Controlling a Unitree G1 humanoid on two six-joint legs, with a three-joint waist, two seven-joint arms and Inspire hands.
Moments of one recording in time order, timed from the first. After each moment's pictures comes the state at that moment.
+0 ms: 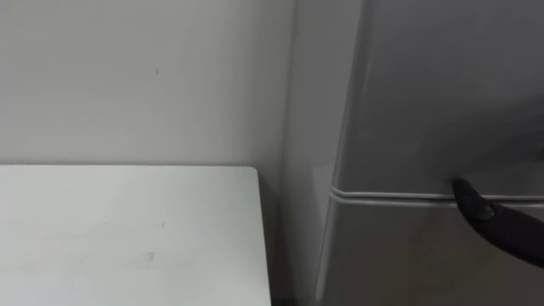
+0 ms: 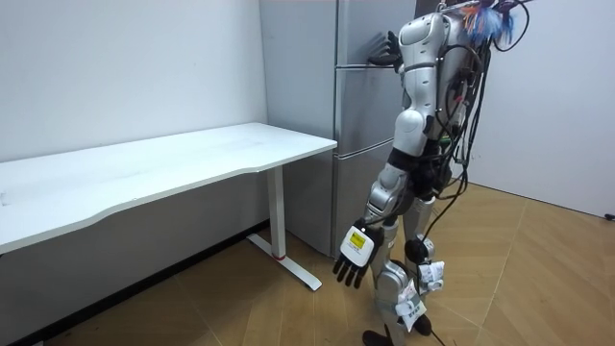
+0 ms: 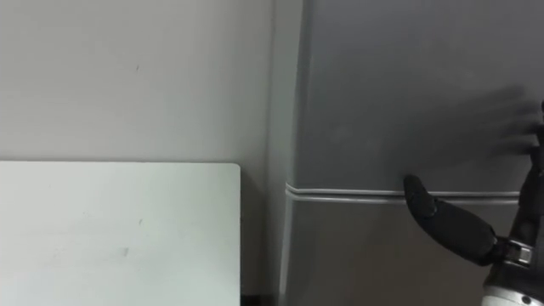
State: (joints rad) left arm 0.30 0.23 0.12 1.12 0.08 -0.01 0.06; right arm -0.02 -0.31 -0.11 -0.18 -0.04 -0.24 -0.57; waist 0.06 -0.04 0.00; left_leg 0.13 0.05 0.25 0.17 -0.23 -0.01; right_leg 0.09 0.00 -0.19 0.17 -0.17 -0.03
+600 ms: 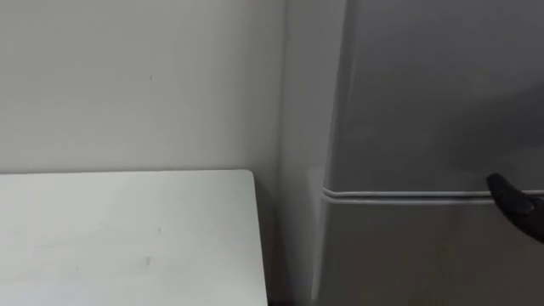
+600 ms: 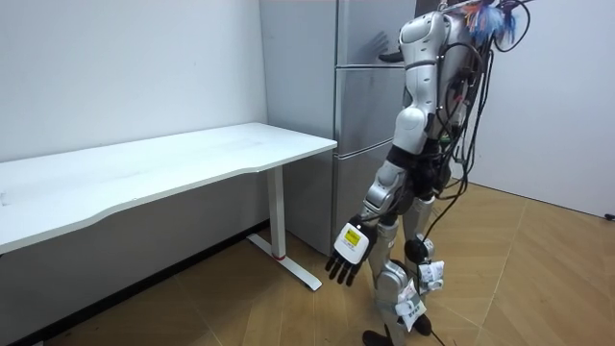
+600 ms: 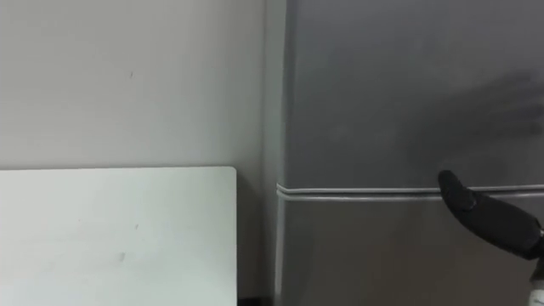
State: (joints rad) left arm 0.32 0.23 0.18 1.07 0.08 -0.01 0.07; right arm -0.02 -0.39 -0.27 -0.18 0.02 -0.20 -0.55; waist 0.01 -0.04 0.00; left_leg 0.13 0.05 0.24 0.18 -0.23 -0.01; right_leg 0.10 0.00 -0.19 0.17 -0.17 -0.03
